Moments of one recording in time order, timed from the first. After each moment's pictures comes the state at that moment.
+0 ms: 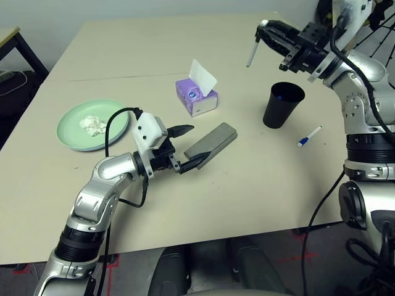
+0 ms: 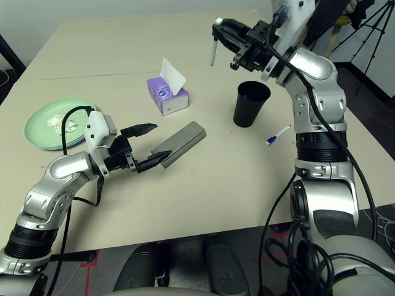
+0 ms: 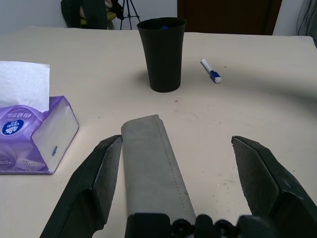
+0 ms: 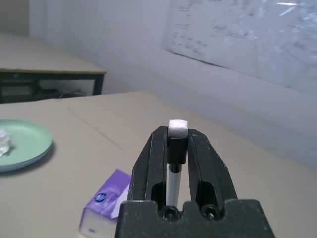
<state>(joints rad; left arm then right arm) -0.28 0.53 -0.06 -0.30 -0.39 0.36 -0.80 -0.95 -0.44 -0.15 0.20 0.31 0.26 0.71</state>
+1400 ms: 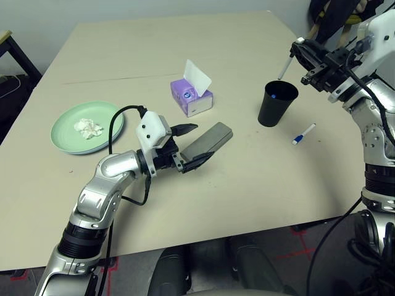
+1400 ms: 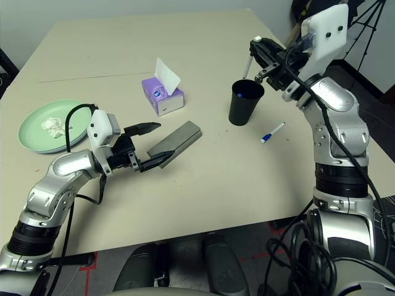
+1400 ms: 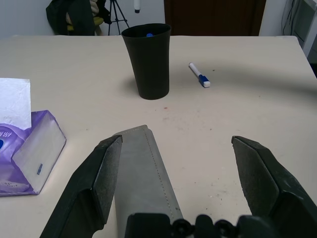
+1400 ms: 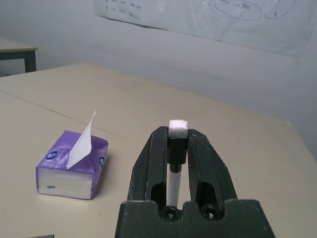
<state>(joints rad) -0.30 0.52 -0.08 -0.29 -0.38 0.36 -0.81 -0.71 -0.51 -0.19 0.01 0.34 0.38 0.53</state>
